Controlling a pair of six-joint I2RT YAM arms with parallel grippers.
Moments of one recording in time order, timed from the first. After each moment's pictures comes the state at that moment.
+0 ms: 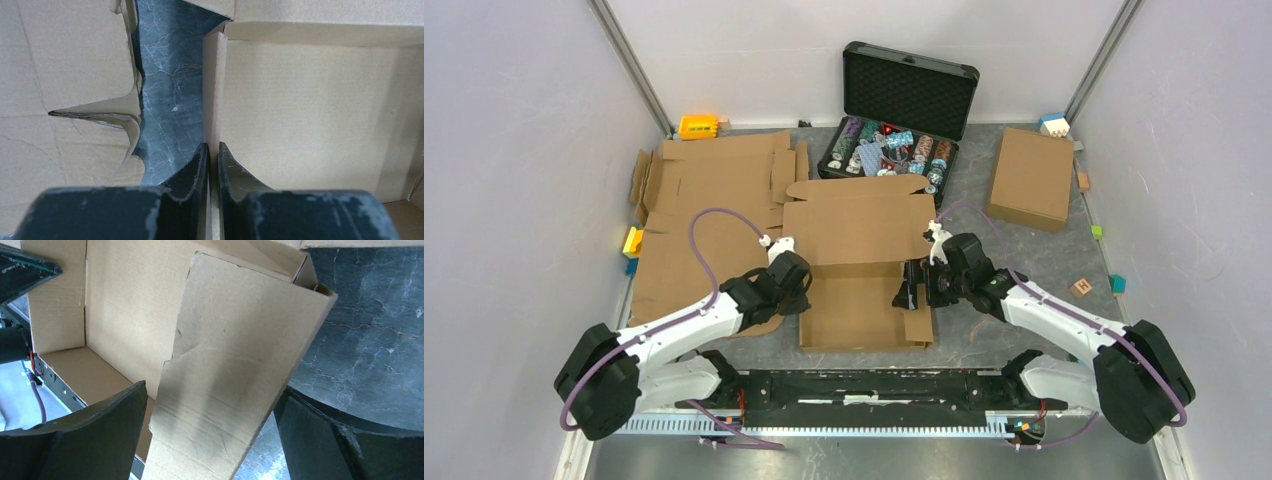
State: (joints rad) left arm -0.76 1.10 0.54 -0.42 -0.26 -0.79; right arm 0.58 1.15 0.52 -0.20 -0.33 0.48
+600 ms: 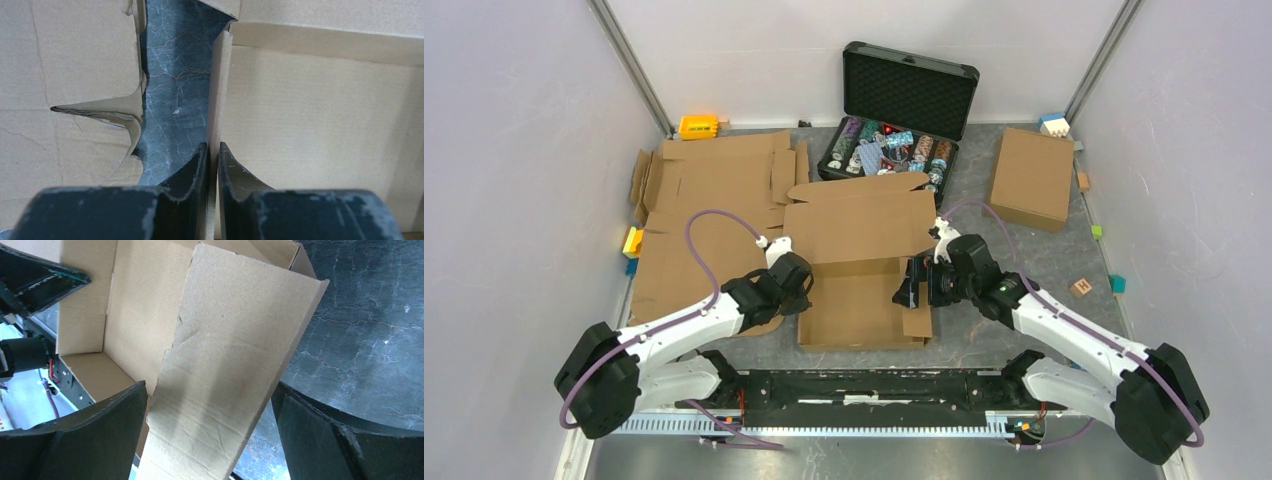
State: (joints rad) left arm -0.78 1.10 0.54 -0.42 -0.31 -0.86; right arm 0.63 1.05 0.54 -0.25 -0.25 0.55
